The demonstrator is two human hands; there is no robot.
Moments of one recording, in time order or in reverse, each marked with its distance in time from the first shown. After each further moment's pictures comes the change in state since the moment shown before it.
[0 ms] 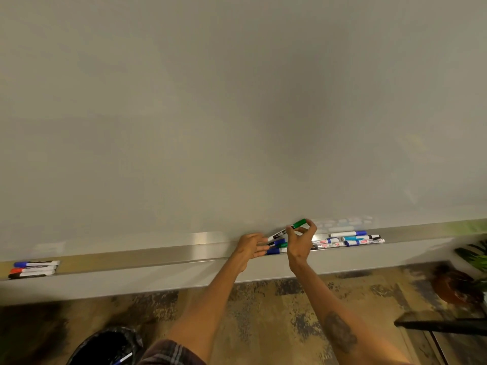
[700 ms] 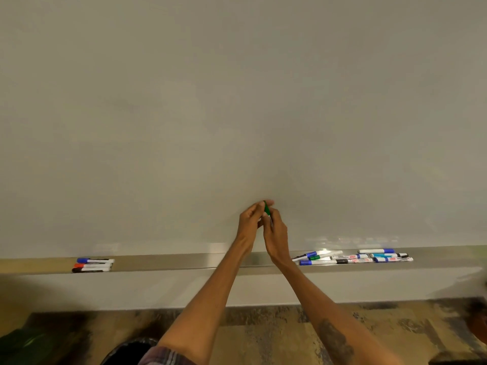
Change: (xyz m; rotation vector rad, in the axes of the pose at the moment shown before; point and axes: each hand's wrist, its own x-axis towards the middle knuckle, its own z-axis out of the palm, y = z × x) left_hand -0.121 0.081 -0.093 -0.060 -0.008 0.712; right_hand -0.152 -0.074 0.115 -0.161 -0.389 -0.624
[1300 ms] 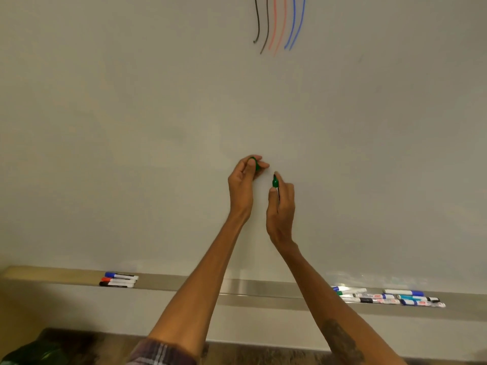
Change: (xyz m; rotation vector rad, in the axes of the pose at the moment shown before) left_hand -0.003 0.187 -0.032 -0.087 0.144 0.605; right_hand 0.046 -0.157 0.034 0.110 0.217 -0.391
